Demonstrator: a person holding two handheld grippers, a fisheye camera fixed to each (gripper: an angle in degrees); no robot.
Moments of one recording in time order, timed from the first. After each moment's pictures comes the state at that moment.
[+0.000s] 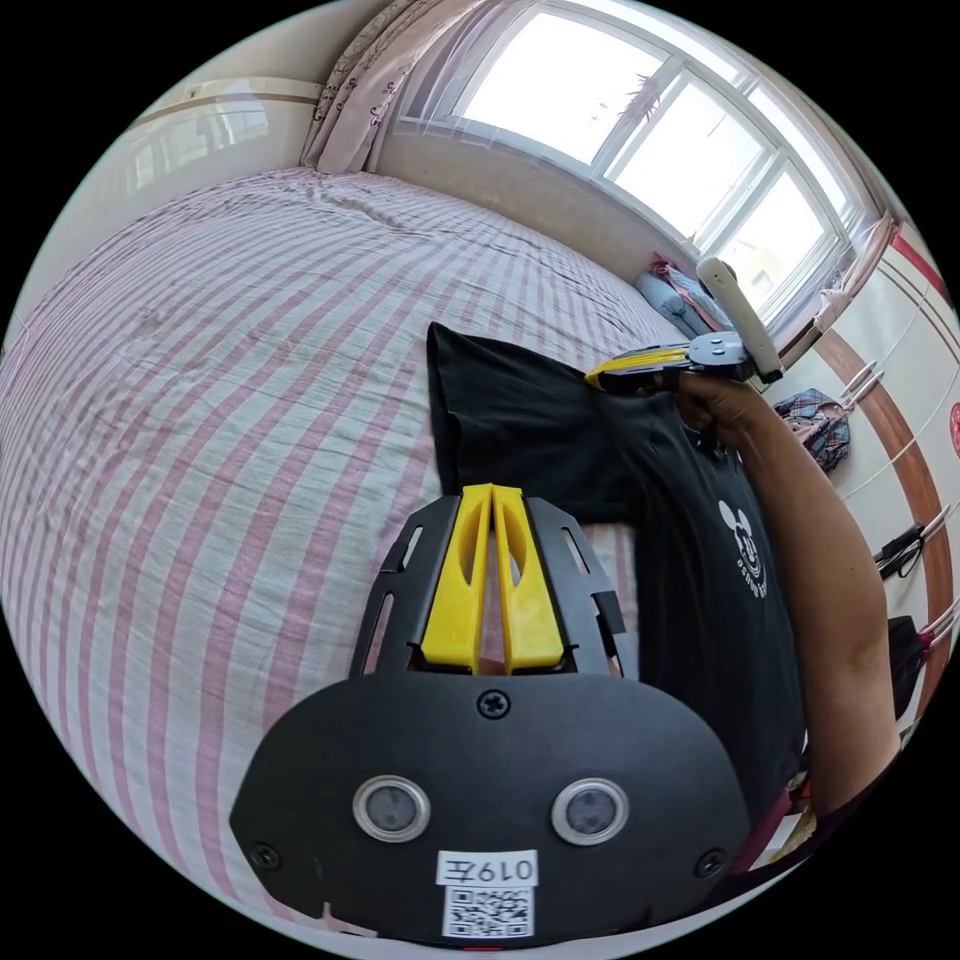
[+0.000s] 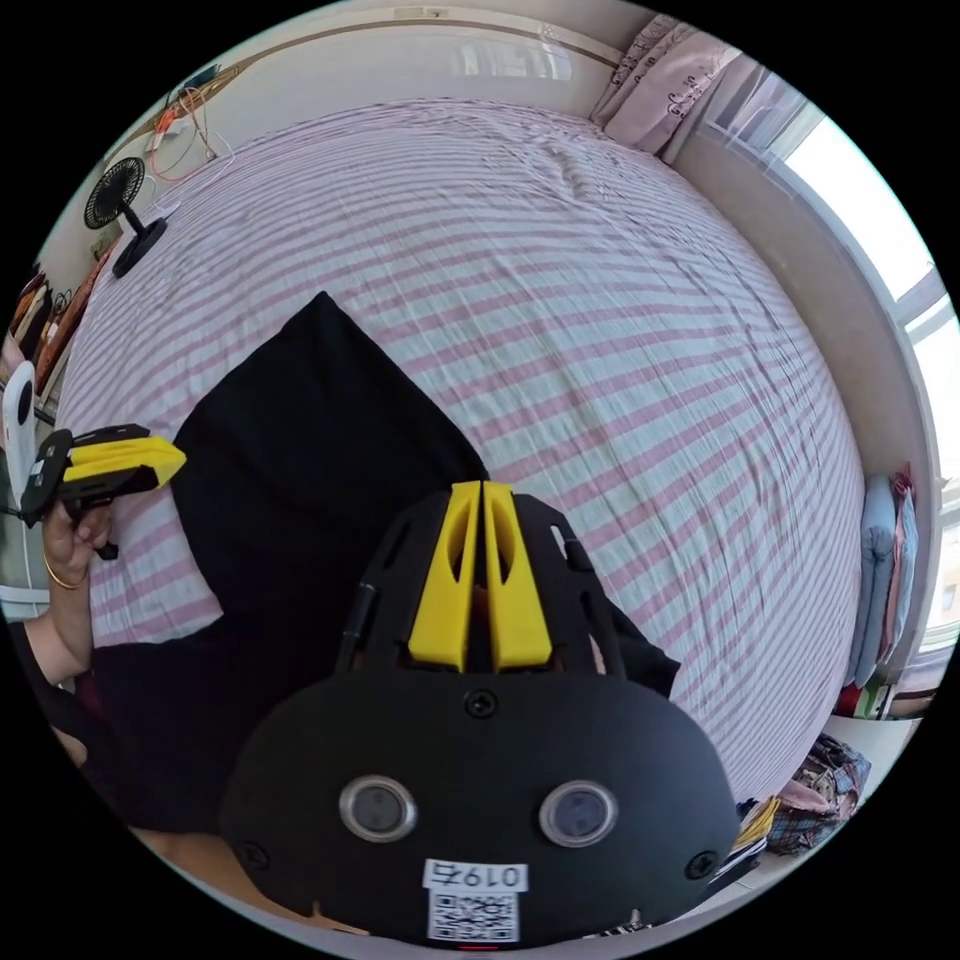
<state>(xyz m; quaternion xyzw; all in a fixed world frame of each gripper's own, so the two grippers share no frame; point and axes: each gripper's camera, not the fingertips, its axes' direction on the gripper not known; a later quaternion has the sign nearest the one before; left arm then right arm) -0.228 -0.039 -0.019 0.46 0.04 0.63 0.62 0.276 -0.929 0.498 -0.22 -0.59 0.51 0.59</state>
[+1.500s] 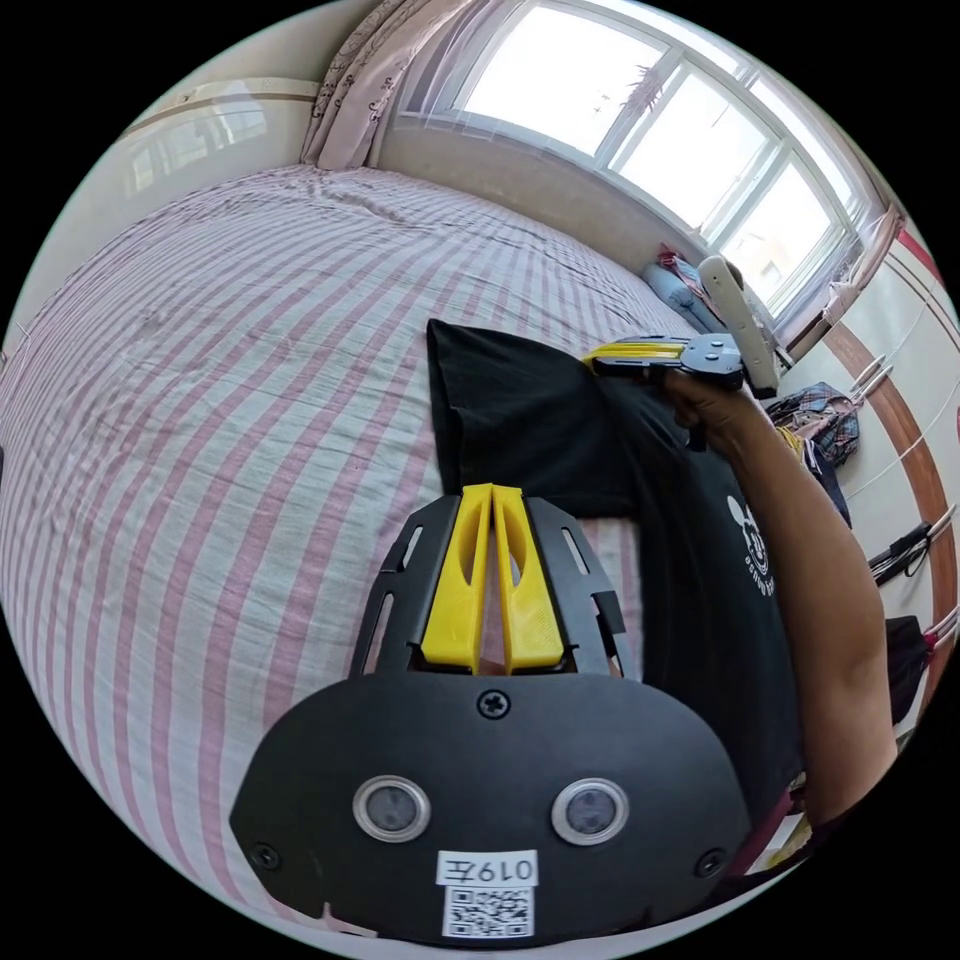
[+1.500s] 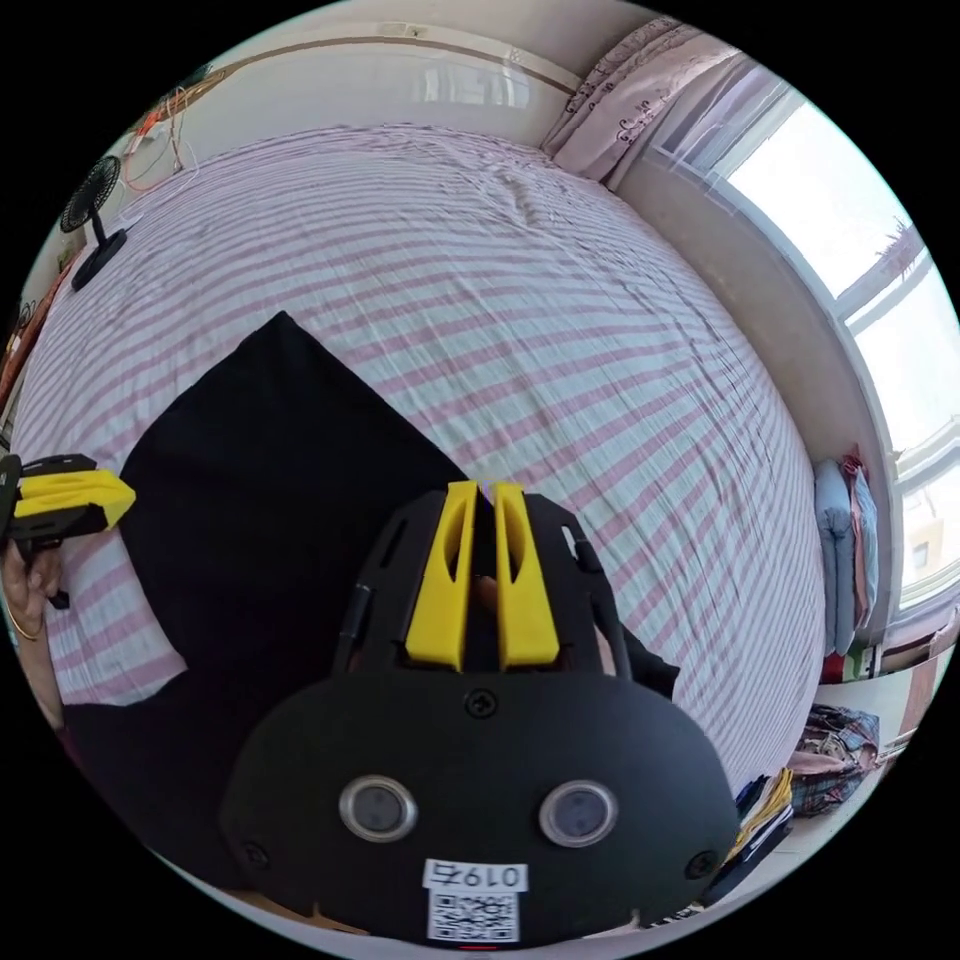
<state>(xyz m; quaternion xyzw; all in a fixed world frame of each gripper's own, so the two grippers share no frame) -0.228 -0.041 -0.041 0.46 0.03 0.63 0.63 0.282 -0.971 0.455 -0.26 -0.51 0.53 0.63</state>
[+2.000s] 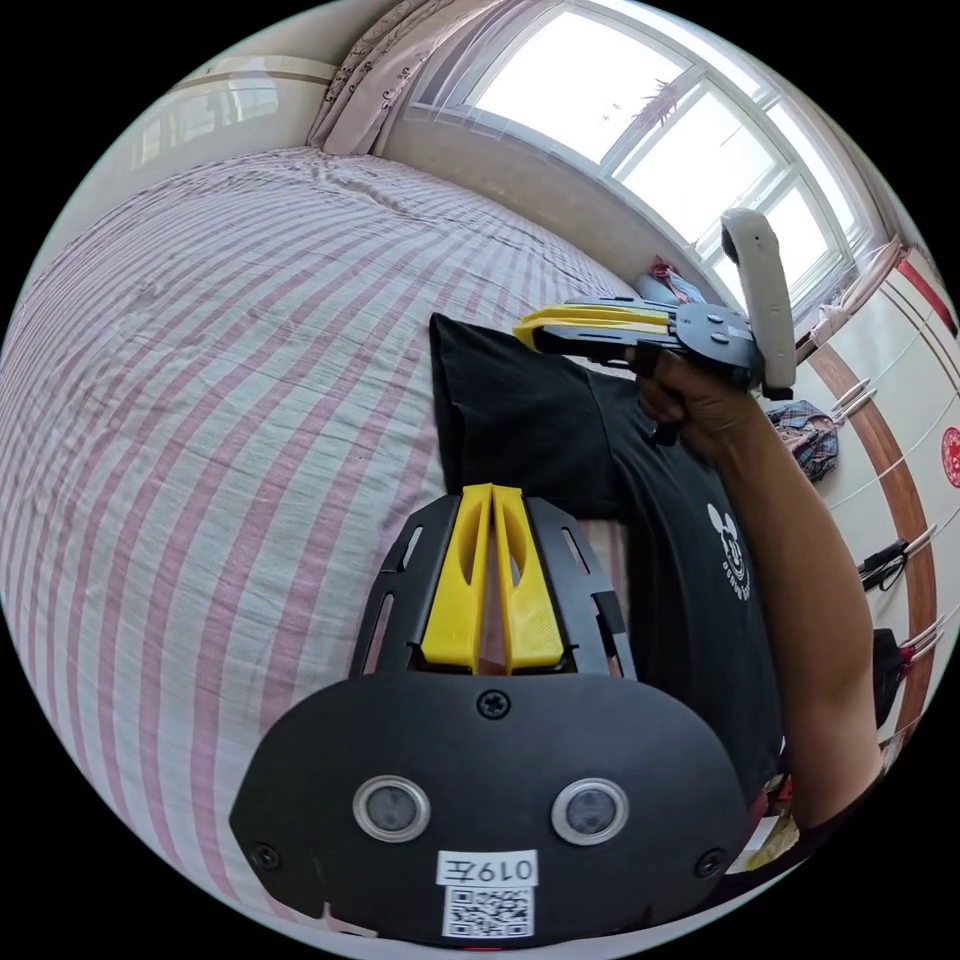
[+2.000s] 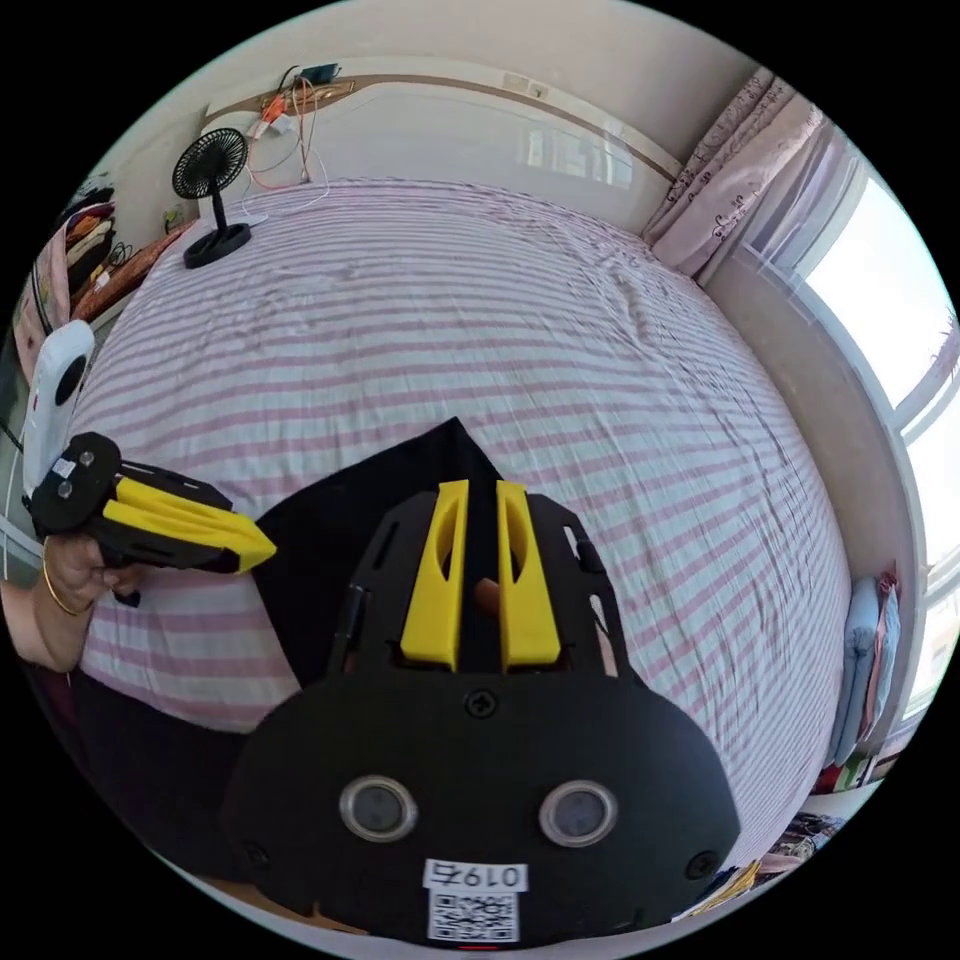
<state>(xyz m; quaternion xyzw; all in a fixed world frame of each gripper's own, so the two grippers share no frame) -0.233 -0.064 -0.067 0.44 0.06 0.63 0.64 0.337 -1.057 0.445 -0.10 -0.53 0.53 0.65</state>
